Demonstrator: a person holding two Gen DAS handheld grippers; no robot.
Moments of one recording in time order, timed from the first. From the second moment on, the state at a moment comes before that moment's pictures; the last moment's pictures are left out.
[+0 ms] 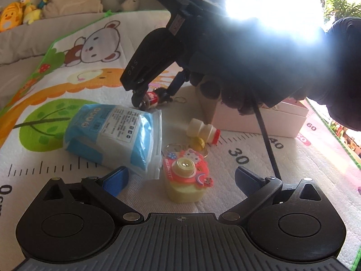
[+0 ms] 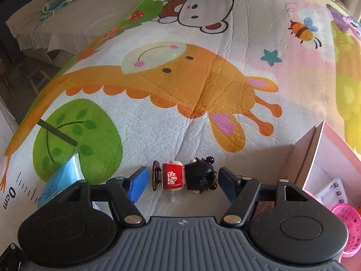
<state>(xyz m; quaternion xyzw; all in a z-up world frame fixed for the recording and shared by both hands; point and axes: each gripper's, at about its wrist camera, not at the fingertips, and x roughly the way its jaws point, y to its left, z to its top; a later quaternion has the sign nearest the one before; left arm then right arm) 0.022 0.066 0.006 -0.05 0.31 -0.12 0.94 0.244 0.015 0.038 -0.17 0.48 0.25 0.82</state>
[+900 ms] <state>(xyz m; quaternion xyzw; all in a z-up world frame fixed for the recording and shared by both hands) 0.017 0.040 0.010 0.05 0.34 -0.04 0.94 0.064 -0.196 0.041 -0.04 0.39 0.24 0.89</state>
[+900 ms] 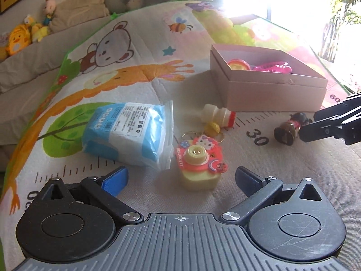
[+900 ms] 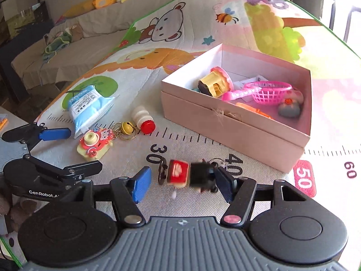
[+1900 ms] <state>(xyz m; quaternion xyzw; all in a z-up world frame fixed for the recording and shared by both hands) 0.029 0.053 0.014 0.11 0.34 0.05 0.93 0.109 -0.195 0.077 -0.10 0.30 0.26 0.91</state>
